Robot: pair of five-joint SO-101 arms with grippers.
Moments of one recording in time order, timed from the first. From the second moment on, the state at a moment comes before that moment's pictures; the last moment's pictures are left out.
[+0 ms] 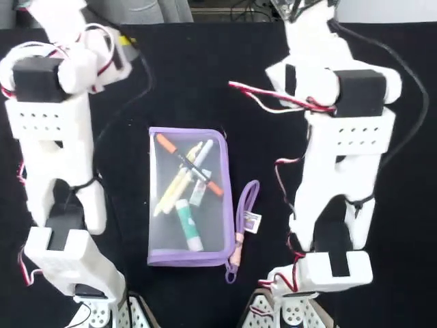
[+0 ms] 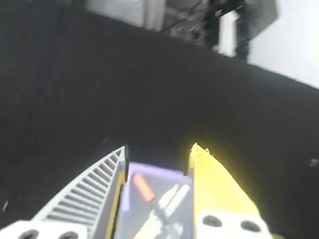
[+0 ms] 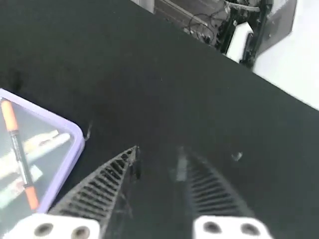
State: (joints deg) left arm -3.6 8.1 -56.6 100.6 19.2; right arm -1.0 1.8 -45.4 99.3 26.3
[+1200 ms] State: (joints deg) left arm -20.7 8.2 -7.7 81.3 19.2; right arm -18.2 -21.2 35.2 79.7 41.9
